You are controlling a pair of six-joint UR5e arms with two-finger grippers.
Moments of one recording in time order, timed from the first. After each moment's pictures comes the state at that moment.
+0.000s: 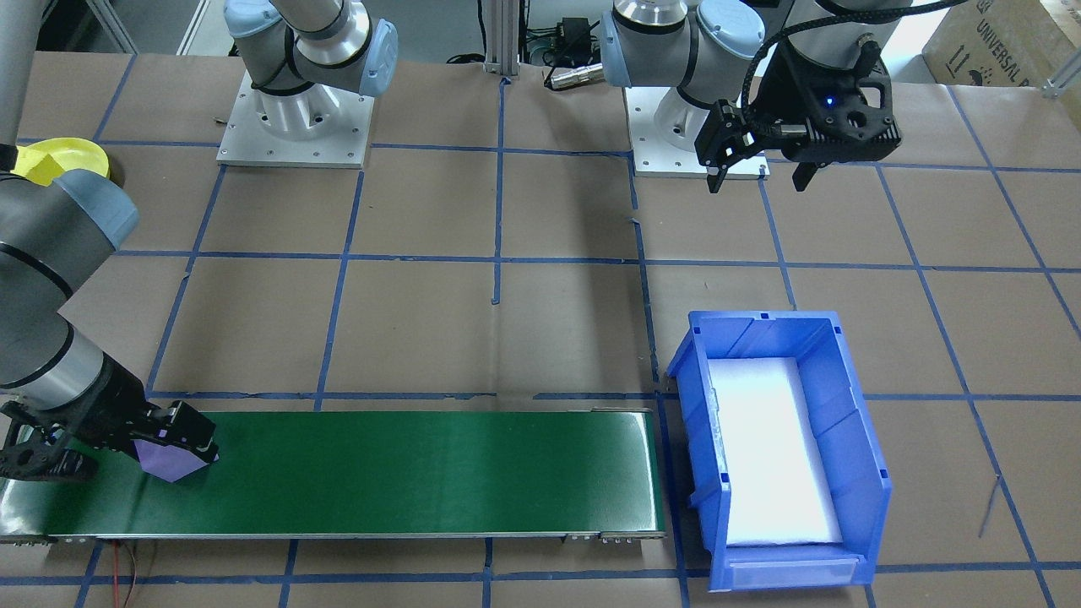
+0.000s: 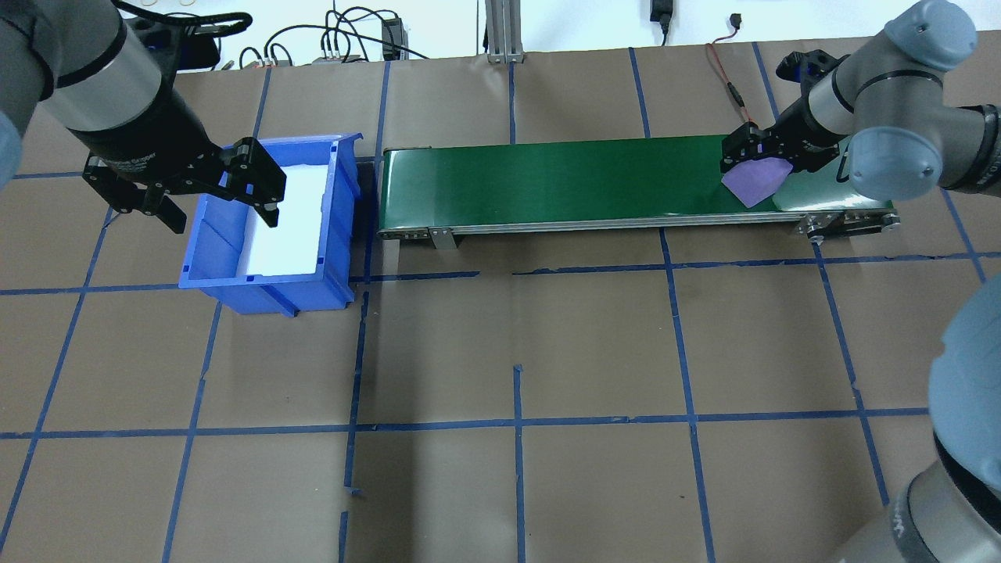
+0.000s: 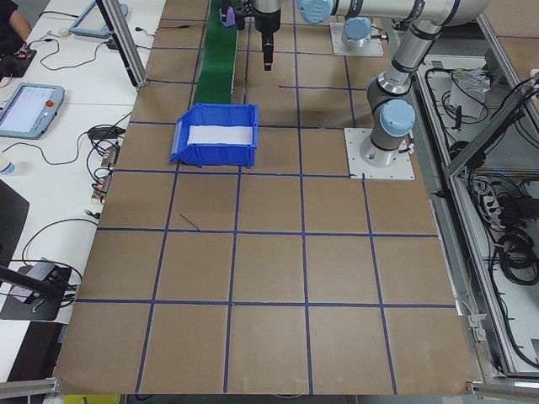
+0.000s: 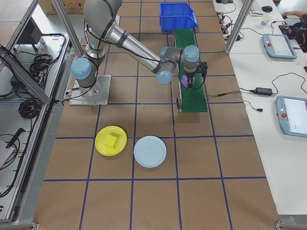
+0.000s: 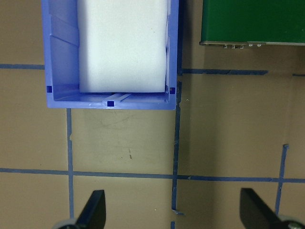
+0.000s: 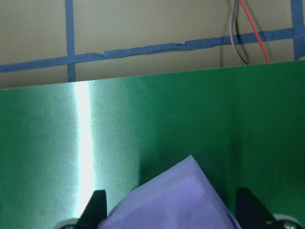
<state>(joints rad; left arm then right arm) -1.52 -1.48 -1.62 -1.63 1.60 0.01 1.27 -1.14 1.71 -2.26 -1.33 -0.26</state>
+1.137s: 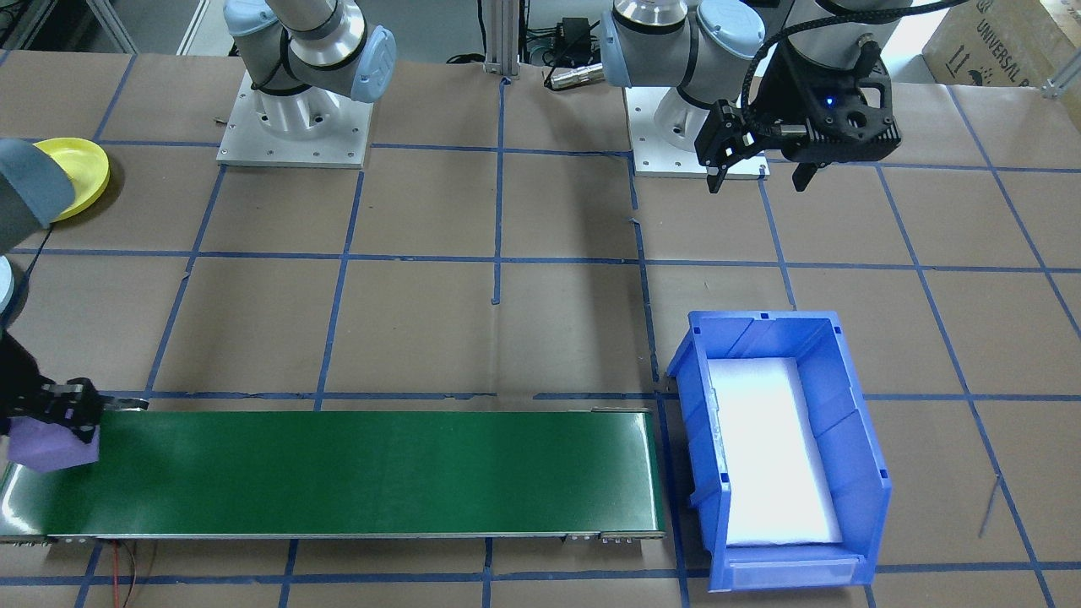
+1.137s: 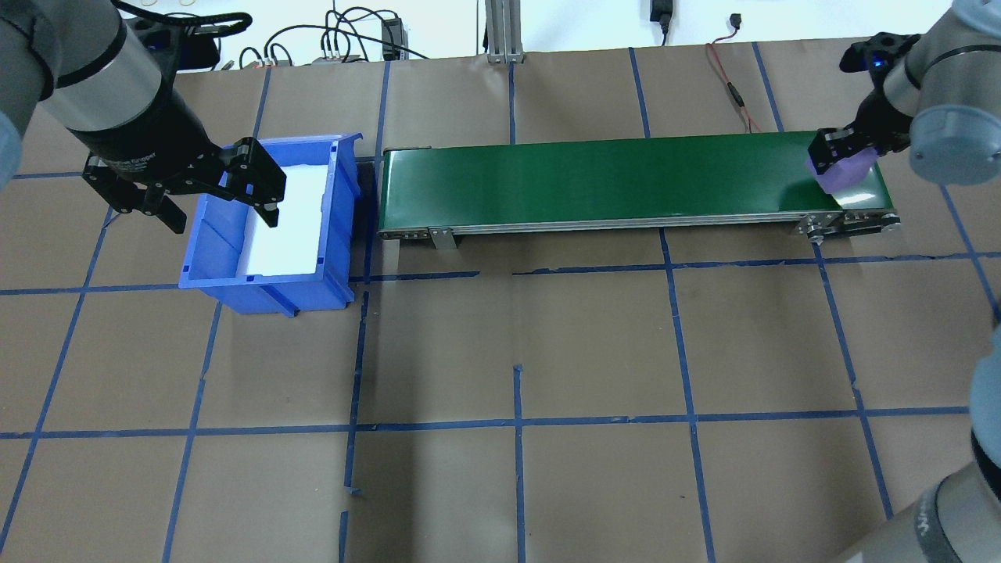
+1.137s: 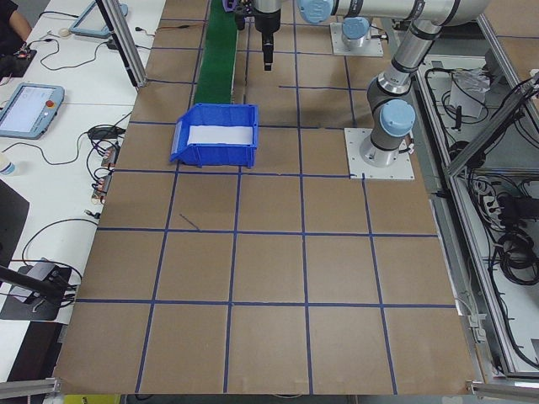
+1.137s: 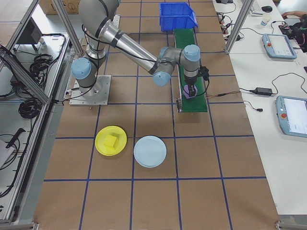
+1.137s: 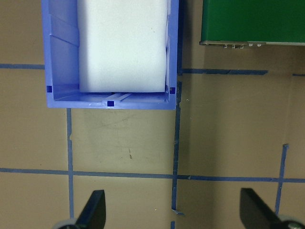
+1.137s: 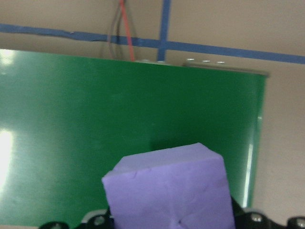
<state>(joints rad) -1.52 -1.48 -1.62 -1.63 1.60 0.01 1.14 -1.19 1.67 -2.23 -1.54 -0.50</state>
